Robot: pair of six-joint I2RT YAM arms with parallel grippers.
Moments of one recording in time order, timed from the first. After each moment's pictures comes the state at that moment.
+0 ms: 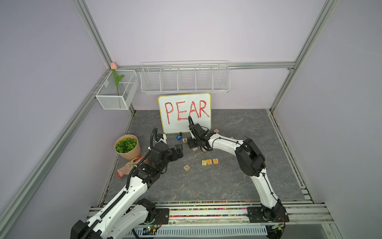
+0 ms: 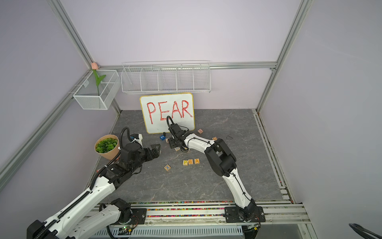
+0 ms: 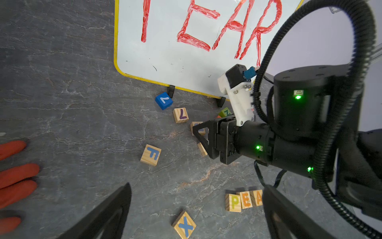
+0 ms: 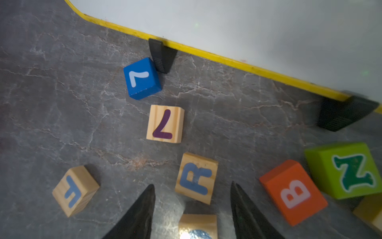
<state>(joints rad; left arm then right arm) -0.54 0.89 0.66 -0.29 -0.15 -0.62 0.80 2.29 1.76 -0.39 0.04 0.34</state>
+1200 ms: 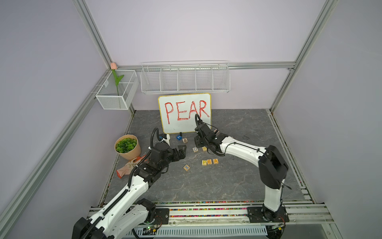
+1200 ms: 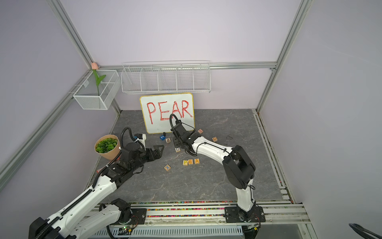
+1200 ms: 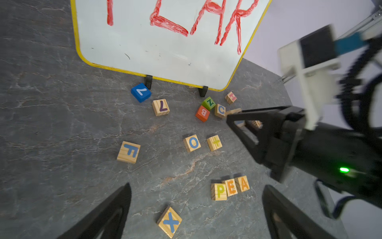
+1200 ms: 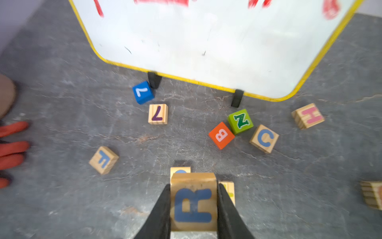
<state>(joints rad) -0.54 0.95 0.64 -0.21 0.01 -0.59 0.84 1.84 1.44 -0.39 0.27 0.41</state>
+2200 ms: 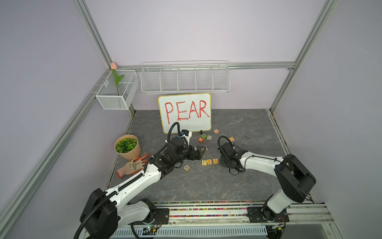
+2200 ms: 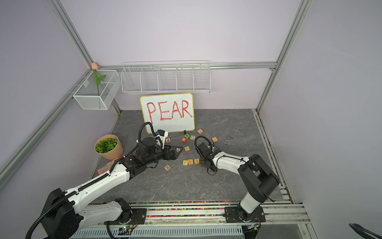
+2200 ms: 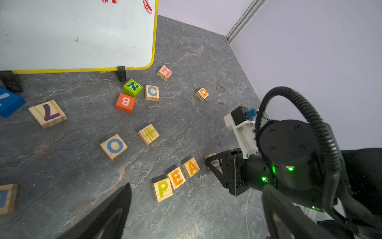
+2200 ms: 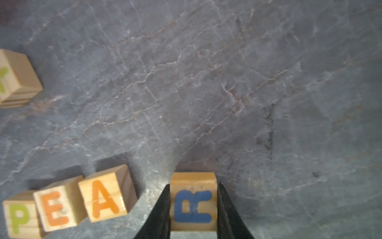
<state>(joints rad) -0.71 1.16 0.76 -0.06 0.16 -0.54 0.70 1.64 0.86 -0.41 0.21 0.86</state>
